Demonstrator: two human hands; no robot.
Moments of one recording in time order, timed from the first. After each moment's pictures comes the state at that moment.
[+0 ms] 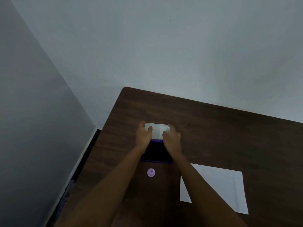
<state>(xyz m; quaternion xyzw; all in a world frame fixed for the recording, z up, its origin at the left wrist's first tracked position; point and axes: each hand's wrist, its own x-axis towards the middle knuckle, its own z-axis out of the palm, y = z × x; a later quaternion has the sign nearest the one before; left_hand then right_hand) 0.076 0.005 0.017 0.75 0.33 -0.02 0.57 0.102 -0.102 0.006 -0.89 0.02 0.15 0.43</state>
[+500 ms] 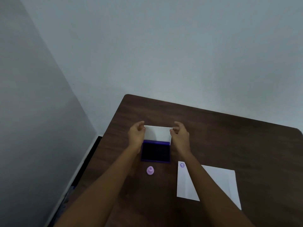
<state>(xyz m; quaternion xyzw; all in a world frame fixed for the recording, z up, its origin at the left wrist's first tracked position) 0.051 0.015 0.049 0.72 0.34 0.07 0.60 0.094 -0.134 0.049 -0.86 0.00 0.06 0.51</state>
